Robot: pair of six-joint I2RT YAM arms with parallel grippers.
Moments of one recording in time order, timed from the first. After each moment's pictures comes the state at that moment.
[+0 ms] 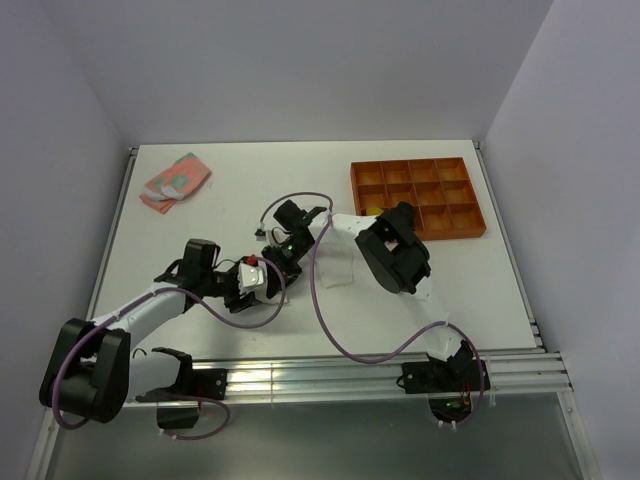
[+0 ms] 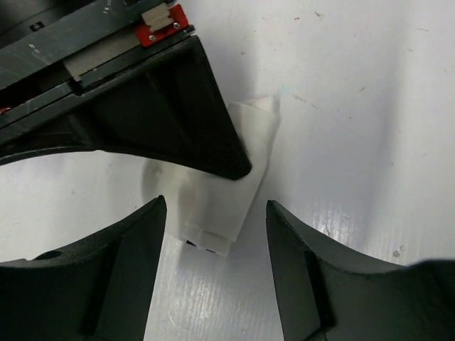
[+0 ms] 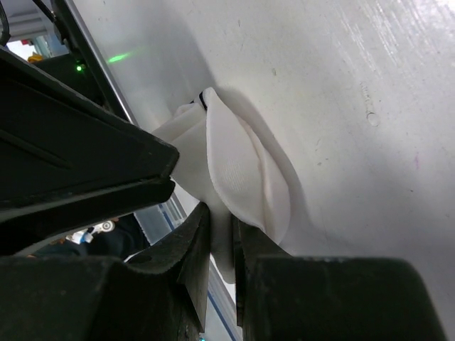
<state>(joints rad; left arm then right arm) -0.28 1.19 0.44 -0.17 0.79 0.93 0.78 2.31 1.64 -0.60 -0.88 0.27</state>
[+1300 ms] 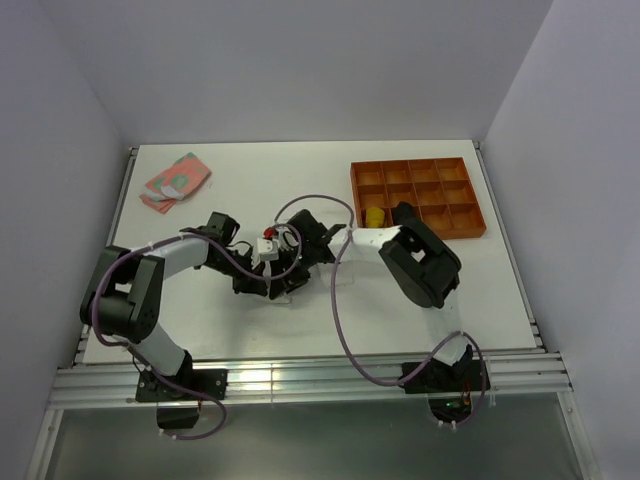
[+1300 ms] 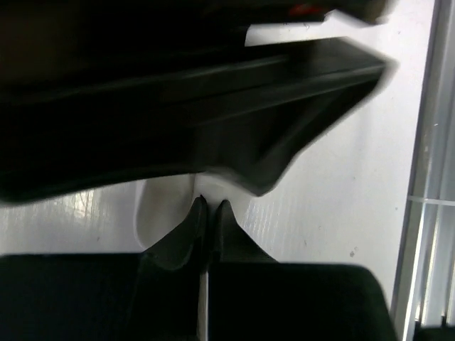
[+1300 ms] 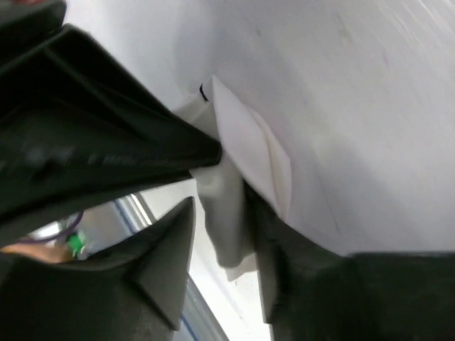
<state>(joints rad) -0.30 1.61 0.80 -0.52 0.83 0.90 0.79 2.10 1.32 -0.27 -0.69 0.43</state>
